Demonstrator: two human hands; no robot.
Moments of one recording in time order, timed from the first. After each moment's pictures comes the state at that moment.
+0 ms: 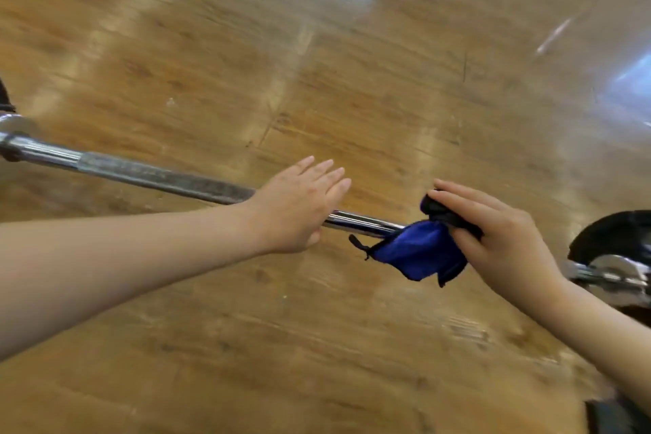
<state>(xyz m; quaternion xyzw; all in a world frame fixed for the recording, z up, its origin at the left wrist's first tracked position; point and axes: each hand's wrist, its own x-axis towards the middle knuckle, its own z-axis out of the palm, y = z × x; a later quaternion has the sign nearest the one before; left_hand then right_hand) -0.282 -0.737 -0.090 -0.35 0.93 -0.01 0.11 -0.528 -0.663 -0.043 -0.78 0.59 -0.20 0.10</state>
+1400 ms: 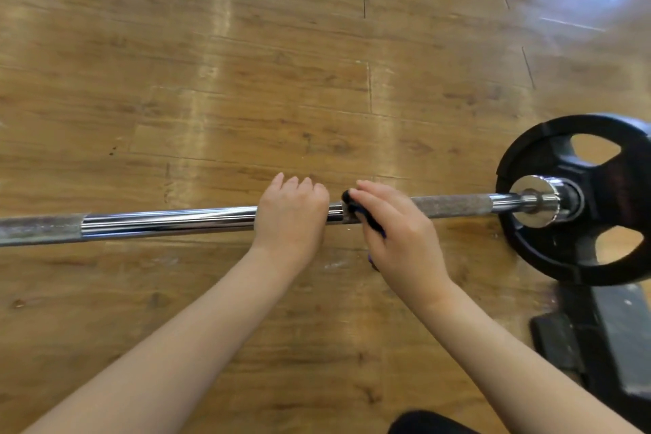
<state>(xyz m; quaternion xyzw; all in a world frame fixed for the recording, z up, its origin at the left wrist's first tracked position) -0.437 -0.697 -0.119 -0.44 0.90 0.06 -0.05 -0.569 -0.626 -0.127 -0.67 0.67 -0.33 0.02</state>
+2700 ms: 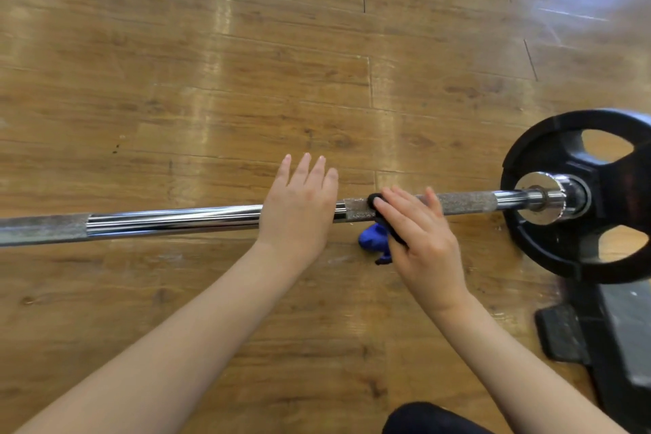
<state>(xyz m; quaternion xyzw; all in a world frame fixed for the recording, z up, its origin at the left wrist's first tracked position) -0.437 -0.698 -0.116 -0.42 0.91 0.00 0.04 -0.591 -0.601 -0.143 -0.69 0.66 -0.29 -0.05</state>
